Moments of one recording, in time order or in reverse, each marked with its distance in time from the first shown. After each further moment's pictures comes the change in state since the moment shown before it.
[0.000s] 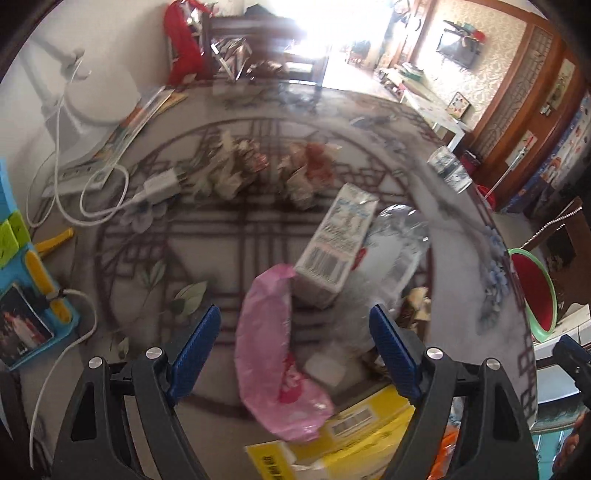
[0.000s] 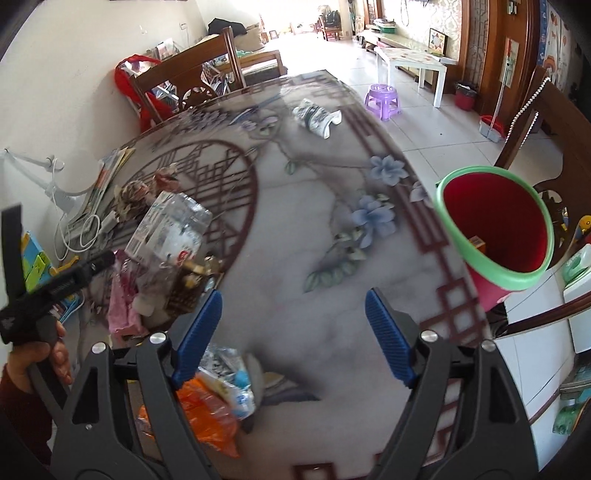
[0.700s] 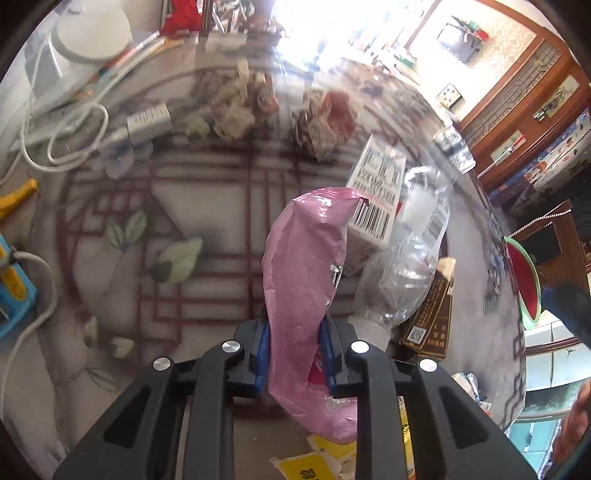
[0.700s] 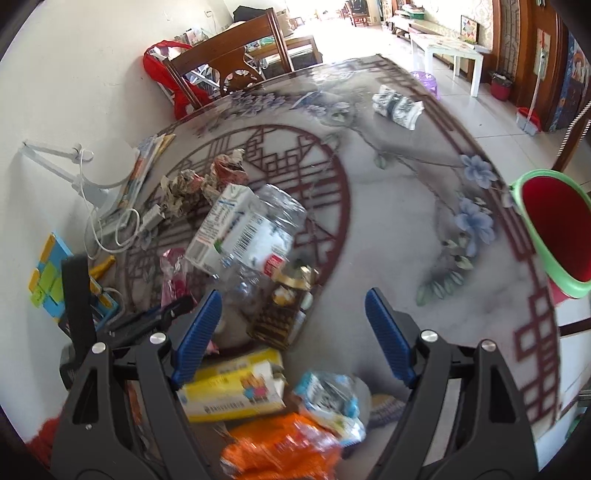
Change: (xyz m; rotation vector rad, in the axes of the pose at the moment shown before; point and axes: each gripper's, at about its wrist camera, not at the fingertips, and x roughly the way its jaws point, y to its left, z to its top) left arm 0.035 0.035 -0.015 -0.030 0.083 -0.130; right arm 0.047 0.085 0.027 -0.001 0.058 0.148
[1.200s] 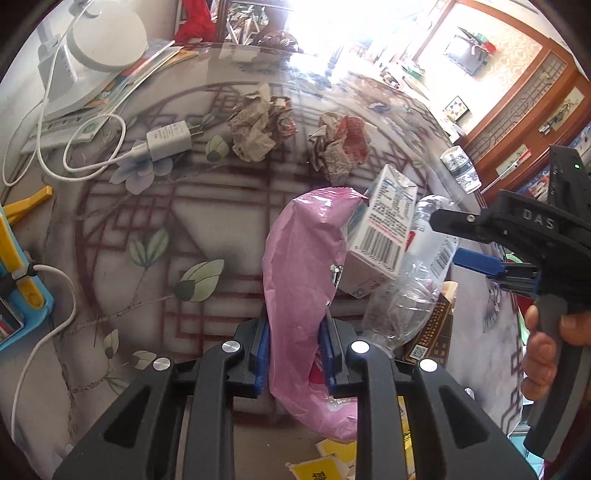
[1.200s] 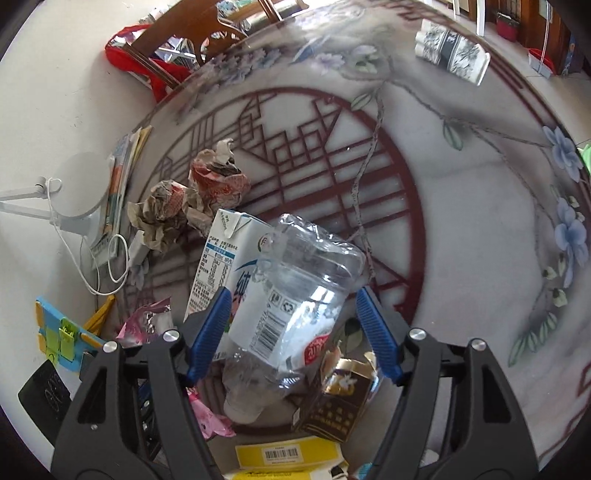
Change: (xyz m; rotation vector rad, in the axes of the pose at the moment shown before) left arm -0.009 0.011 0.014 -0.043 -0.021 0.016; right arm 0.113 0.019 0.057 0.142 0.196 0.055
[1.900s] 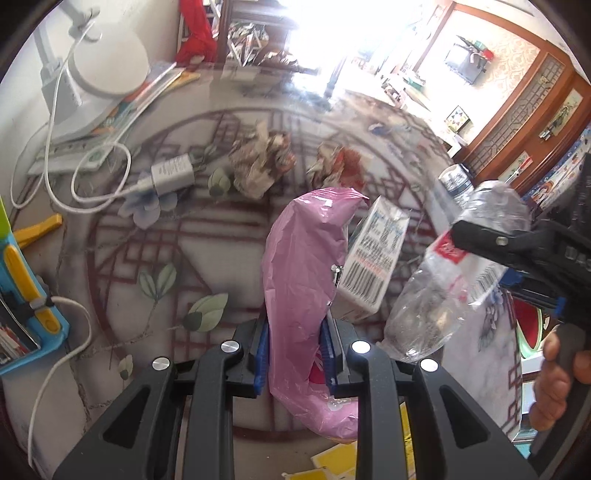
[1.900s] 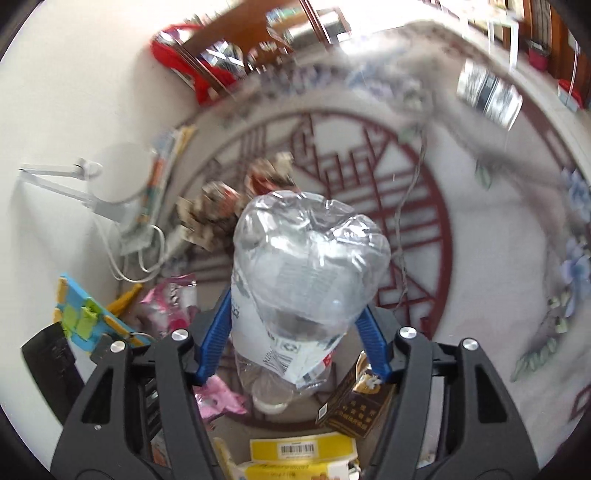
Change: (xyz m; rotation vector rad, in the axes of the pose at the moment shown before) left arm -0.019 -0.013 0.017 0.021 -0.073 0.021; right arm -0.040 0.019 -0.004 -0.131 -0.091 0.093
